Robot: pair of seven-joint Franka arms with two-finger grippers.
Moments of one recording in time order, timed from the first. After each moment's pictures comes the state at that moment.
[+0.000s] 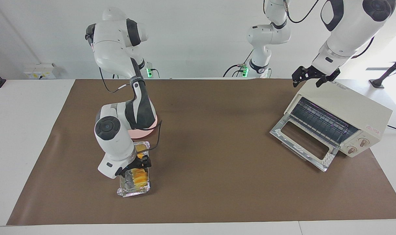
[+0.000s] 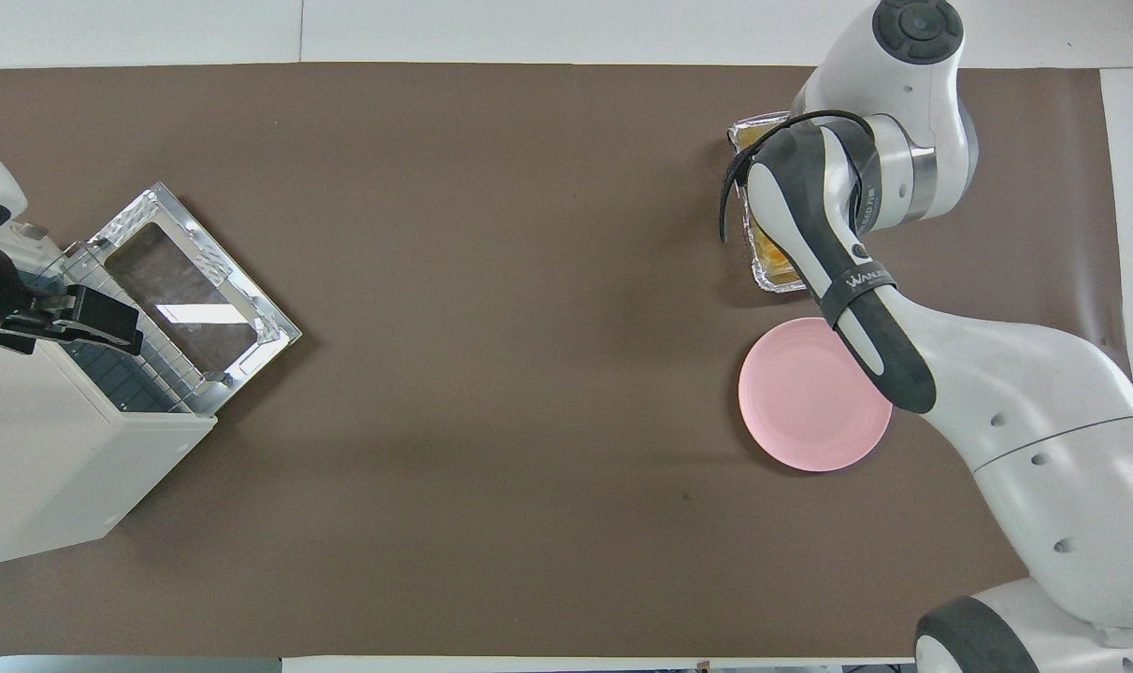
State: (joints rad) left arm -0.05 -0.02 -0.04 -1.63 0.00 1.44 0.00; right arm 0.16 0.76 0.01 -1.21 -0.05 2.01 -0.06
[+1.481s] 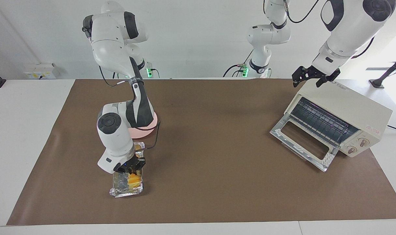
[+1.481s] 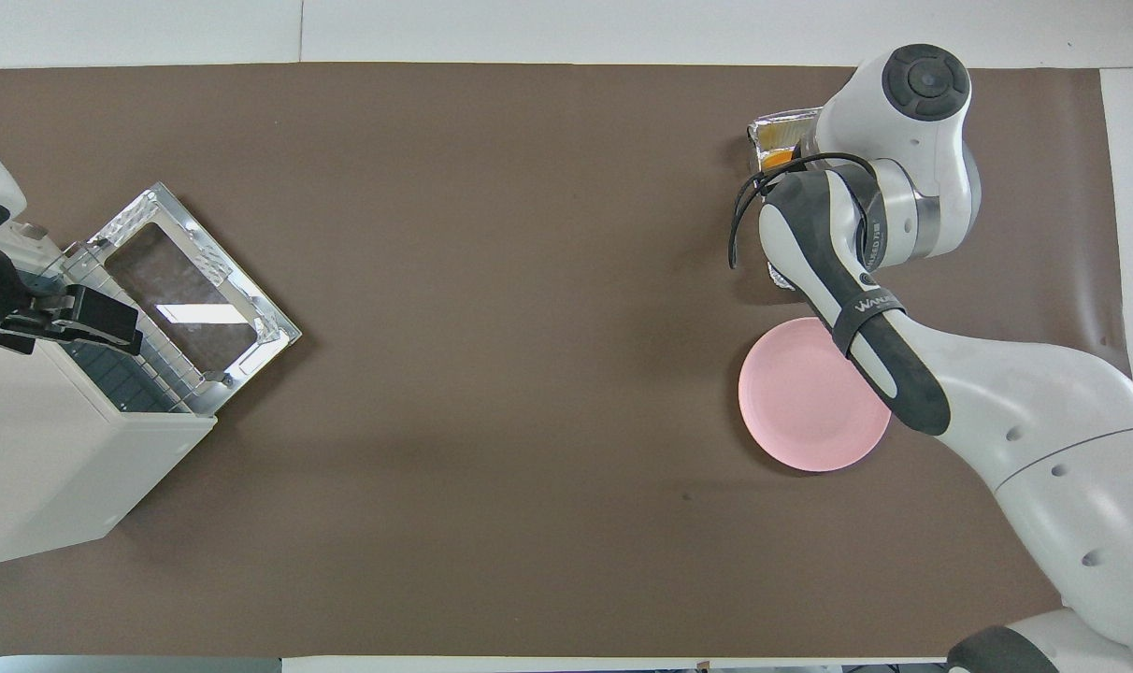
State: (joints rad) left arm -0.05 -0.02 -0.04 -1.63 0.00 1.44 0.00; right arm 0.14 0.66 0.01 -1.41 -0.06 2.14 -0.05
